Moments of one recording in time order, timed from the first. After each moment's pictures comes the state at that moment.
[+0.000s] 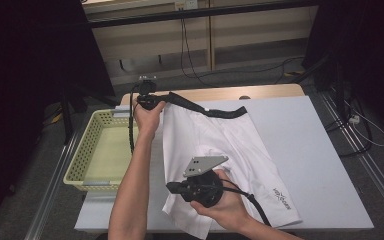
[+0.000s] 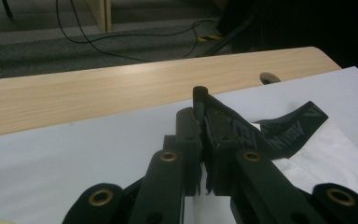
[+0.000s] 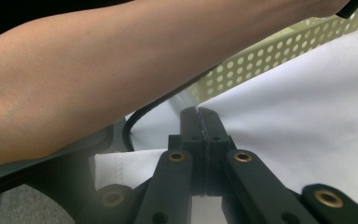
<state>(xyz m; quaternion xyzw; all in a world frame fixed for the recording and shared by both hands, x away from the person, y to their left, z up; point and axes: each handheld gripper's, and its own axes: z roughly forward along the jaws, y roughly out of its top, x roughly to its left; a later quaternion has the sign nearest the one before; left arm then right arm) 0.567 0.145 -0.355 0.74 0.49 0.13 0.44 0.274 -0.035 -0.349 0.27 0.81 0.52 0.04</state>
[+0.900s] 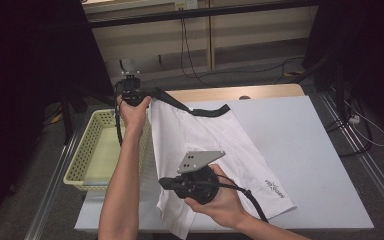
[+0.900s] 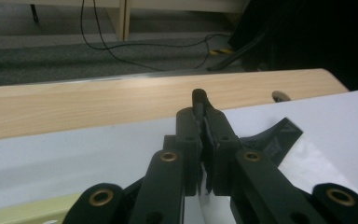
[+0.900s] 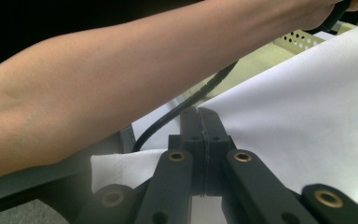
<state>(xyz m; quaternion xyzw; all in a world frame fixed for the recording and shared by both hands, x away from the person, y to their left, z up) 0.562 0.183 -0.331 0.71 0.51 0.14 0.45 0.274 -0.027 -0.325 0.25 0.80 0.54 0.04</state>
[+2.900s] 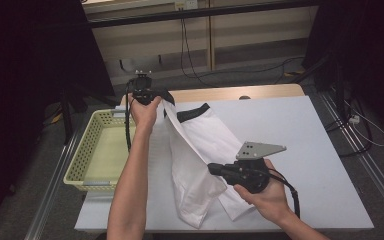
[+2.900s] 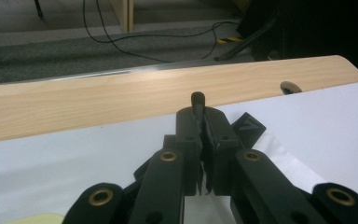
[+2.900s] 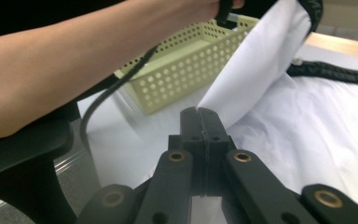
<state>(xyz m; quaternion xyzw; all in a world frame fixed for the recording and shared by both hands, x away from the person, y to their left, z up) 0.572 0.148 -0.343 0.73 0.51 0.15 0.42 0.281 -0.135 -0.343 0.33 0.76 0.55 0.08</state>
